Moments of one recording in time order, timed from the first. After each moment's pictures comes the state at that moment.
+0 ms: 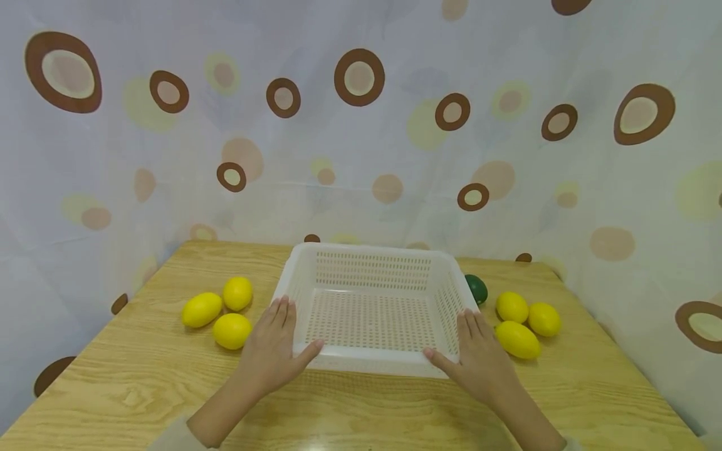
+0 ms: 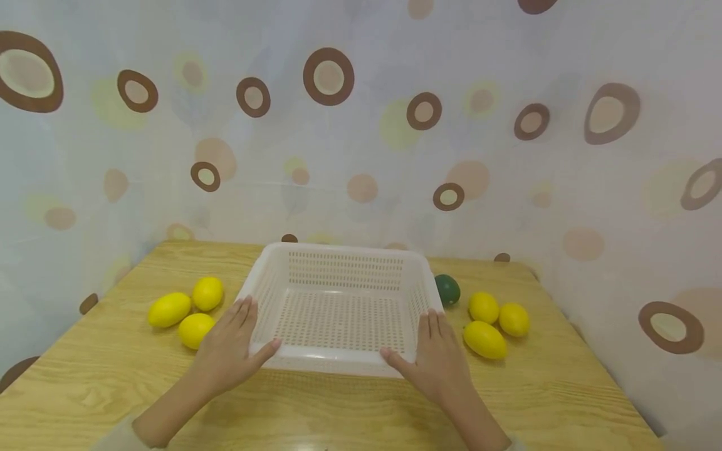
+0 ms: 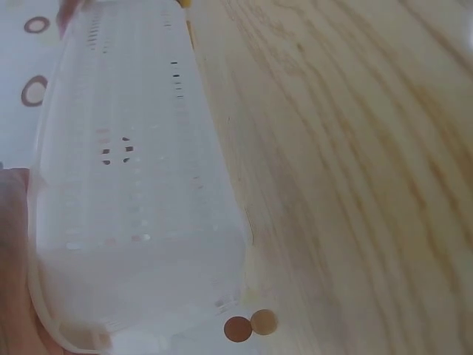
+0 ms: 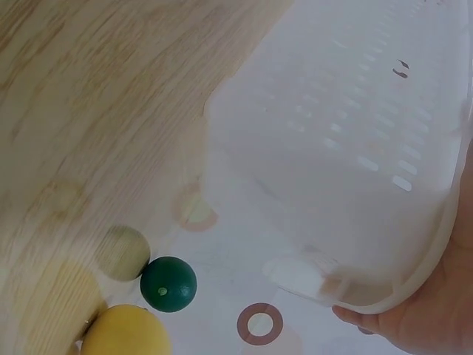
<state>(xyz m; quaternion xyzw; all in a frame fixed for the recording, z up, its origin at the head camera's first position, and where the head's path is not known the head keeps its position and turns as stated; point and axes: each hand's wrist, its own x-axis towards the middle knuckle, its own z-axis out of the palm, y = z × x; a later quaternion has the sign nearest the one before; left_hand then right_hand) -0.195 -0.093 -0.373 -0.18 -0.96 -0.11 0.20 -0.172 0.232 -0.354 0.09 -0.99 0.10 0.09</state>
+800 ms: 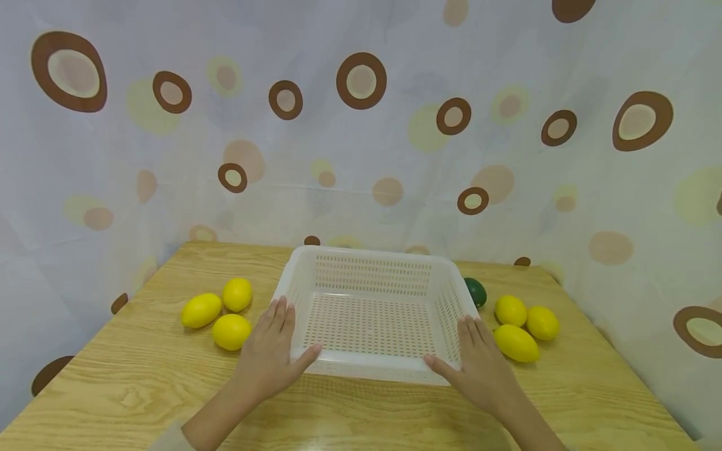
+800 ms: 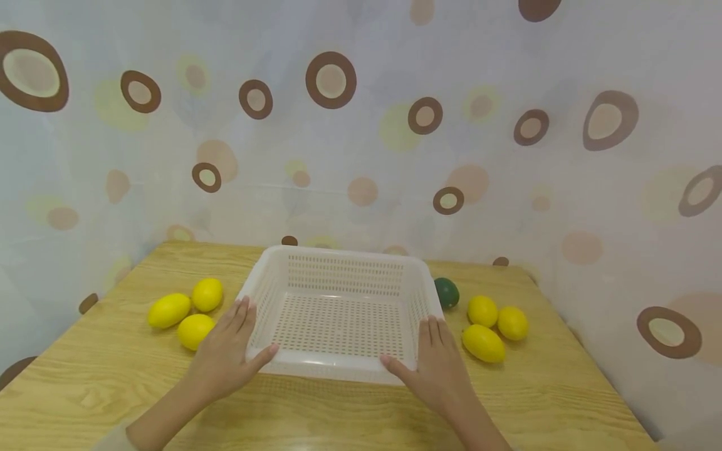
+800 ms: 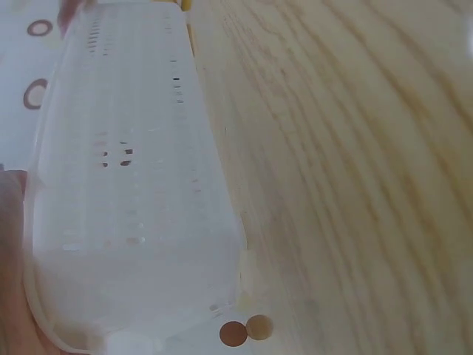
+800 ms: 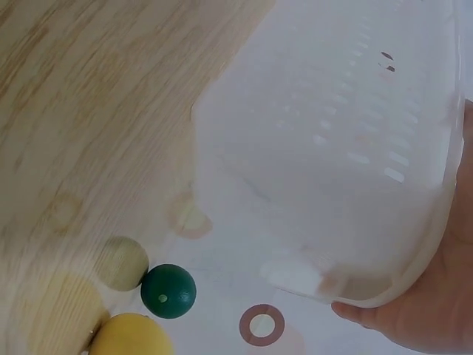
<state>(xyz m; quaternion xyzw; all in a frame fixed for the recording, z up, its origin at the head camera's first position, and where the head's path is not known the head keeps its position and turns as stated) -0.190 -0.096 -0.376 -0.19 -0.95 -0.13 0.20 -0.164 0.231 -0.351 0.08 -0.98 0.14 0.08</state>
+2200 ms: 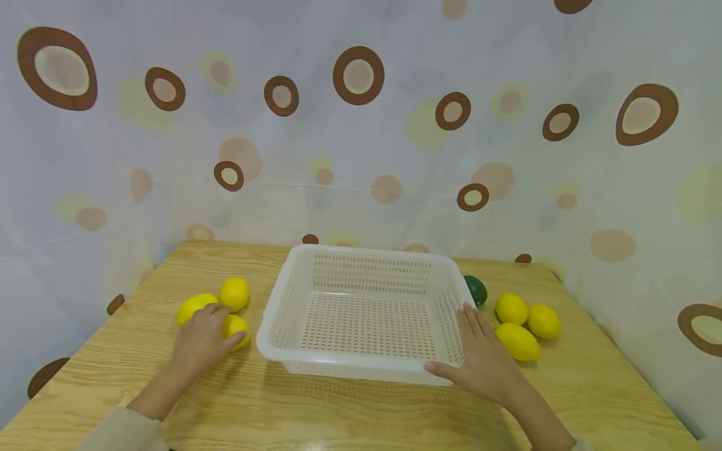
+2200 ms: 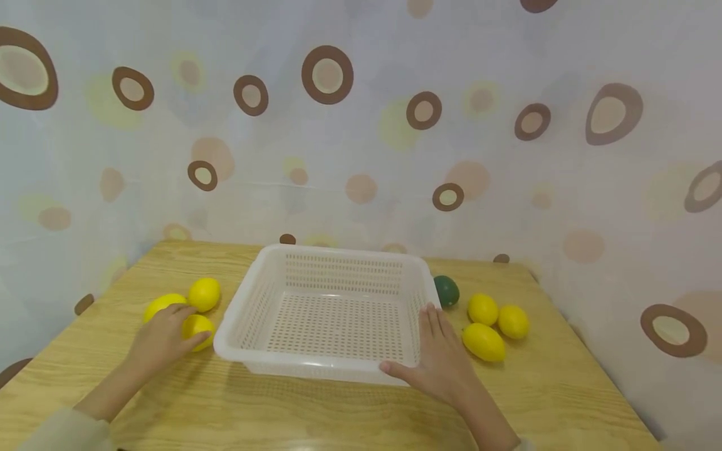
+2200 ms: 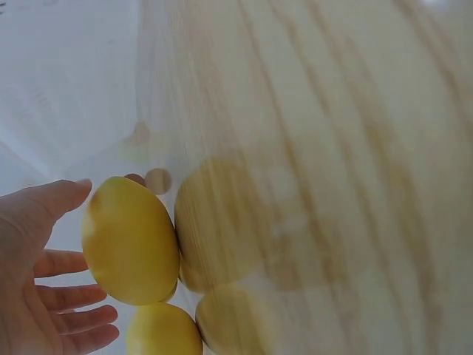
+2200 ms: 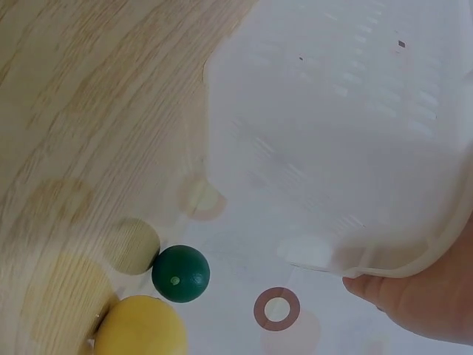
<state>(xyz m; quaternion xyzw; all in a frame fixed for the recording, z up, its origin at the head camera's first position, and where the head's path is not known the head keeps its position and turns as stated) -0.226 -0.189 -0.387 -0.11 -0.96 -0.14 0.20 -0.177 0.243 -0.349 0.12 -0.98 0.16 0.05</state>
